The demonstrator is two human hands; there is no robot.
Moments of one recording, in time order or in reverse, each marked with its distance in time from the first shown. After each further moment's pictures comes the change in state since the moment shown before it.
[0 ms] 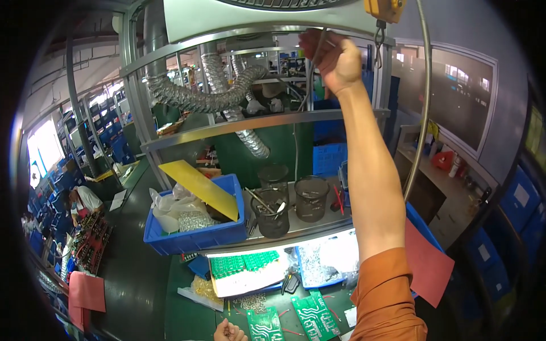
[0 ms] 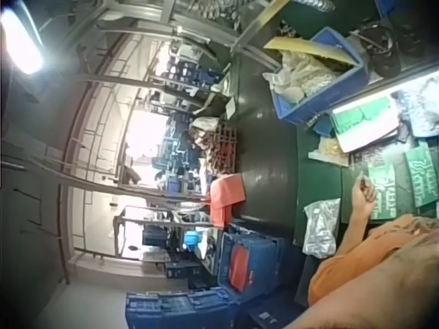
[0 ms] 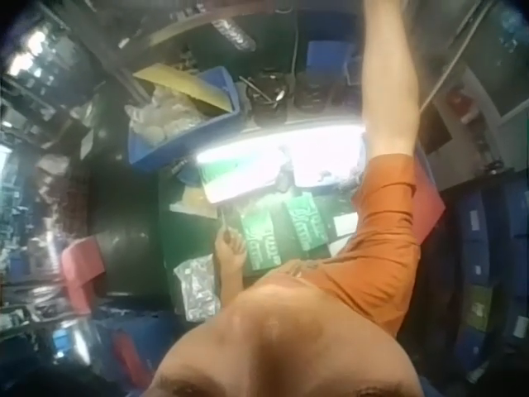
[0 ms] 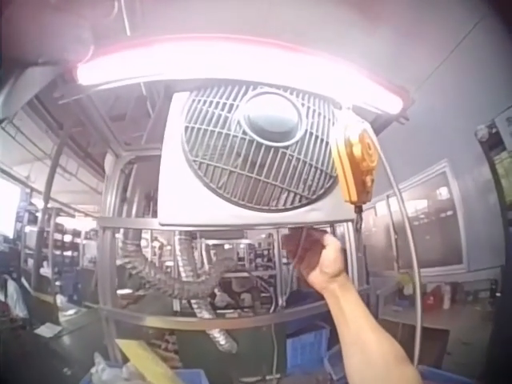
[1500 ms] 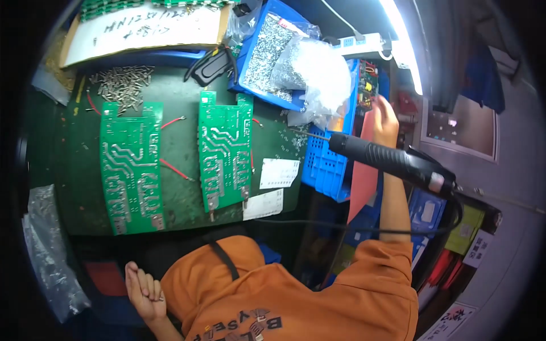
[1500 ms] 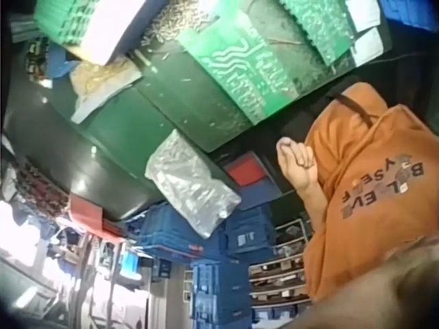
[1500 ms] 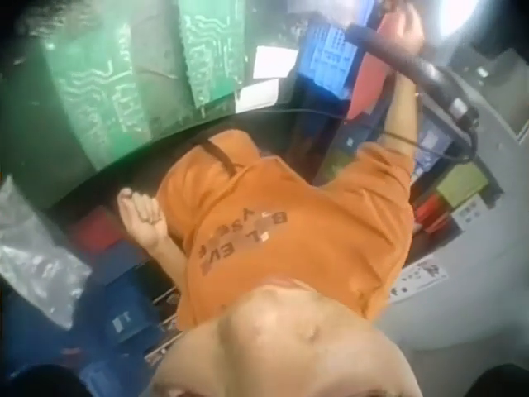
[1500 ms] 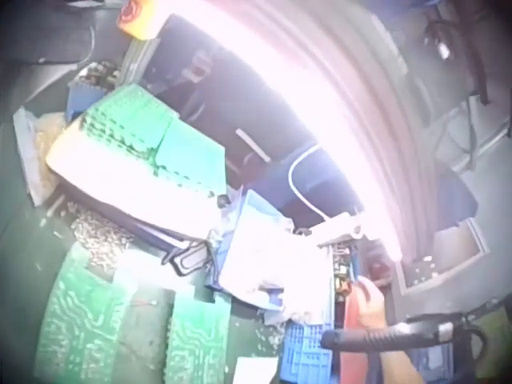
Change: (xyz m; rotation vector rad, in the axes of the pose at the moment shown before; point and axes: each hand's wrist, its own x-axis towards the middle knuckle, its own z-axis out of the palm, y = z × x) left_hand 0.007 -0.174 -0.211 -0.261 0.226 0.059; right_hand -0.496 0.045 -0.251 -1.706 -0.497 0.790
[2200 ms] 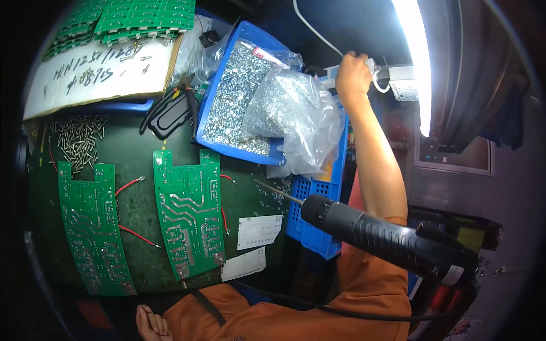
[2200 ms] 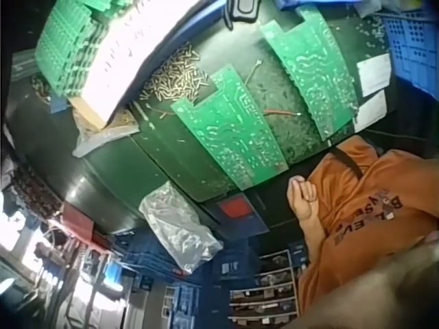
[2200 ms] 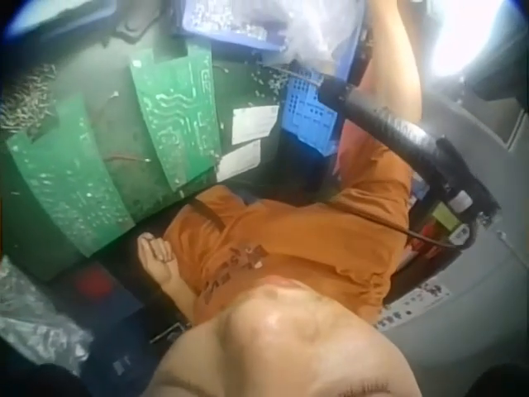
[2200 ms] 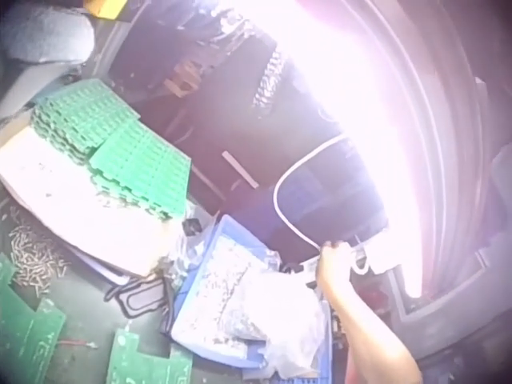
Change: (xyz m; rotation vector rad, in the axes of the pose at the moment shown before) left_hand 0.036 -0.082 0.021 0.111 0.181 -0.155; right_hand 0.193 -0.028 0.100 -0.980 0.122 -0.061
